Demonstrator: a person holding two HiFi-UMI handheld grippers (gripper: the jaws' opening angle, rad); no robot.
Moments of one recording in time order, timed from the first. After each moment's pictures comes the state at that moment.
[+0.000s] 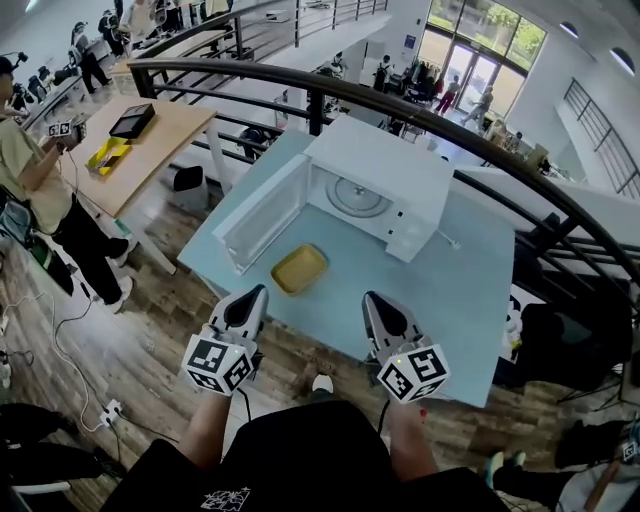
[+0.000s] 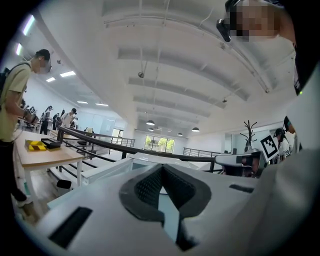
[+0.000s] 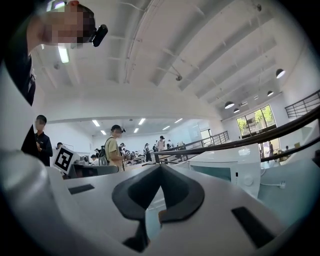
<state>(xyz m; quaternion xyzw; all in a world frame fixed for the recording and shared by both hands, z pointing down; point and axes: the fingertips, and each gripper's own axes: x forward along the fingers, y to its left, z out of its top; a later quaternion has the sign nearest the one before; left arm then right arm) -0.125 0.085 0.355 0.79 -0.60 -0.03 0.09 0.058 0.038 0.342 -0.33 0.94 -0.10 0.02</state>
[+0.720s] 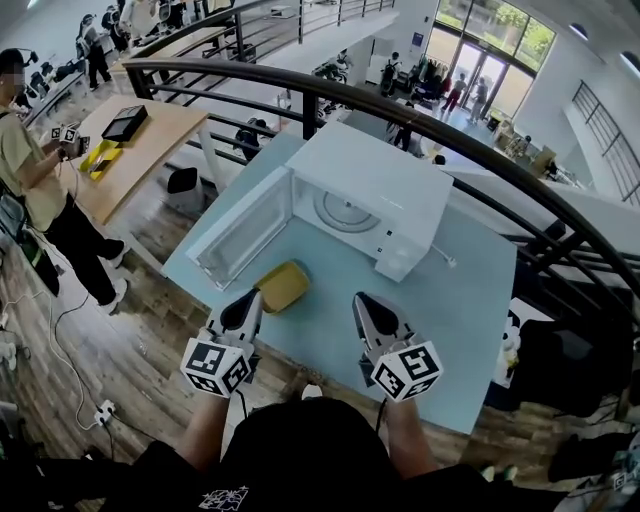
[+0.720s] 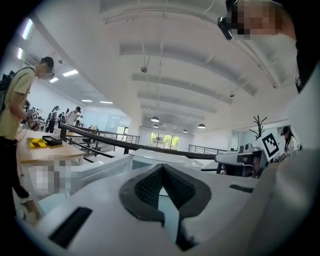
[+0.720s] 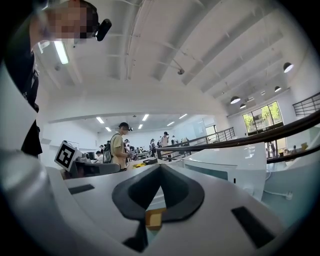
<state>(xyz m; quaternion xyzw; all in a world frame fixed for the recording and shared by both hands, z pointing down) -0.099 0.003 0.374 0.77 -0.63 -0.01 0.10 0.073 -0.050 0.360 -0.29 0.95 -0.10 0.00</state>
